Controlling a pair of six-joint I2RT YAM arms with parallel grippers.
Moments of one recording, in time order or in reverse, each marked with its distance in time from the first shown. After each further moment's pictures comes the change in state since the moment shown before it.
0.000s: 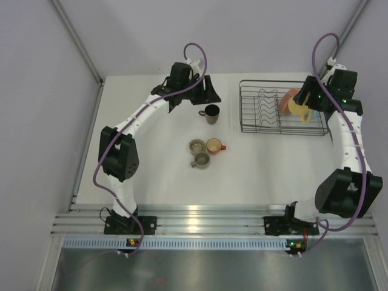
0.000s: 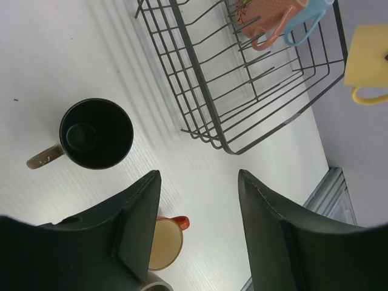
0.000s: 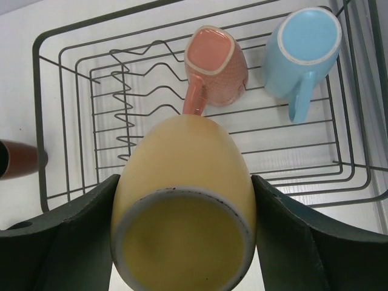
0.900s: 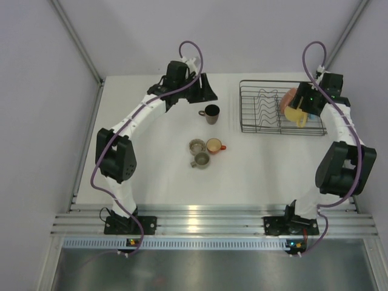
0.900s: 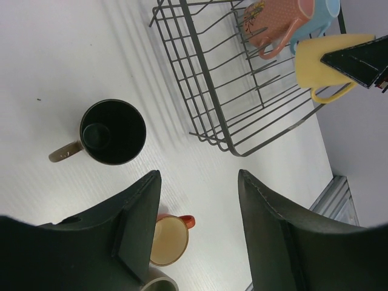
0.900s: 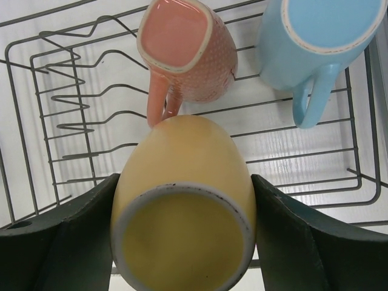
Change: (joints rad) left arm 0.015 -0.032 -0.011 -0.021 -0.034 0.008; right arm 0.000 0.207 -0.023 0.089 0.033 -0.008
